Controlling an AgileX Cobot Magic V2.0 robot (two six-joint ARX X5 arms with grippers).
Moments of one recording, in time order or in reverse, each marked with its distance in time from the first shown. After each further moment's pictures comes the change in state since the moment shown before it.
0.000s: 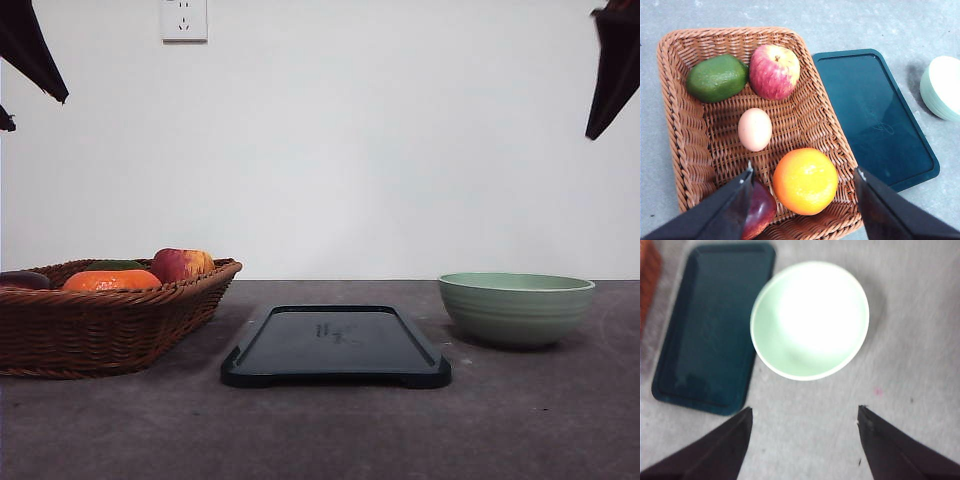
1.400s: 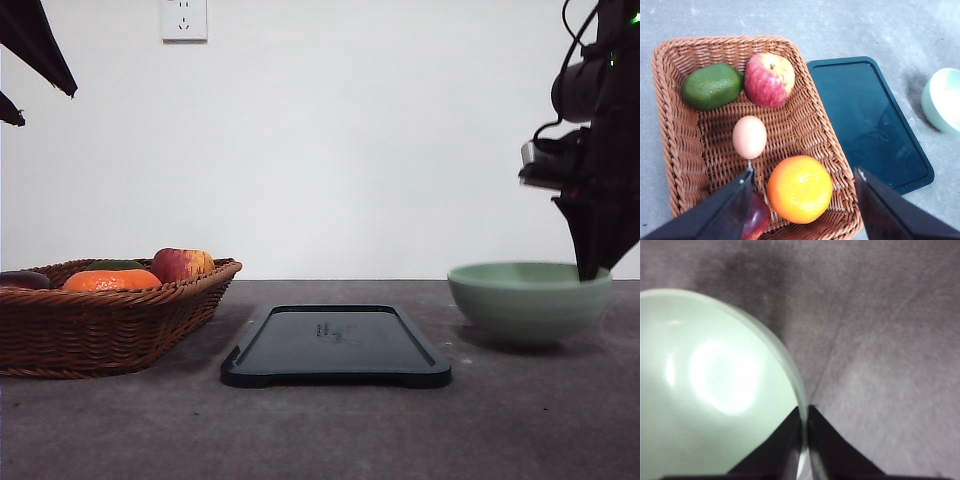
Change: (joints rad) left_arx -0.015 0.000 0.000 0.028 0.000 -0.023; right_arx 0.001 0.591 0.363 -0.110 0.135 -0.094
